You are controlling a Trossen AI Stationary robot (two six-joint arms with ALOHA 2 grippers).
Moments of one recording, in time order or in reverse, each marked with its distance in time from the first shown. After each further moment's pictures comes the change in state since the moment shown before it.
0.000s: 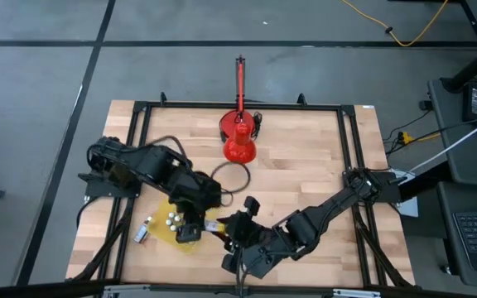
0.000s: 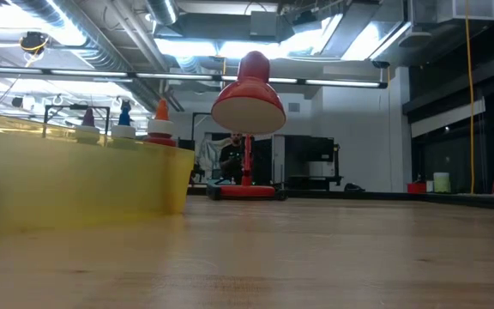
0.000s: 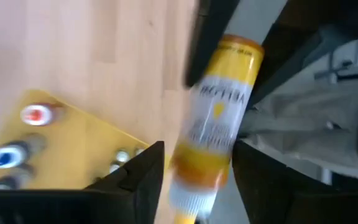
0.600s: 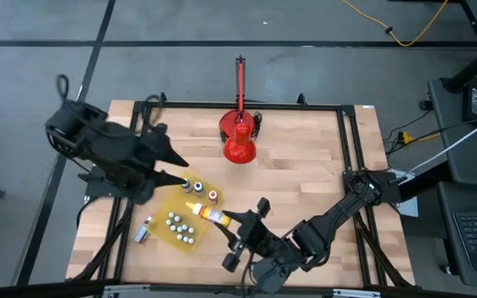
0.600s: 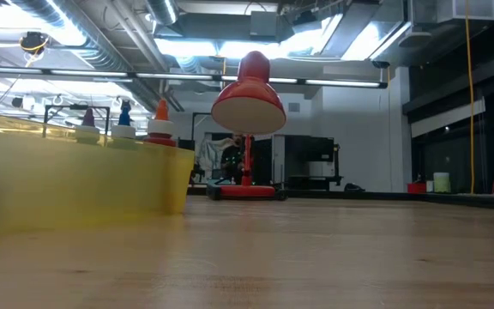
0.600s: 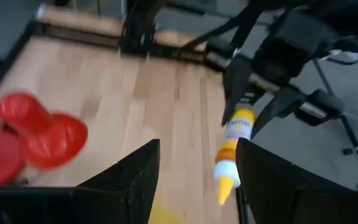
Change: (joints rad) left arm -0.050 -0.335 0.000 0.141 -0.453 0.095; right arm 0.051 0.001 0.000 0.111 0.365 -0.001
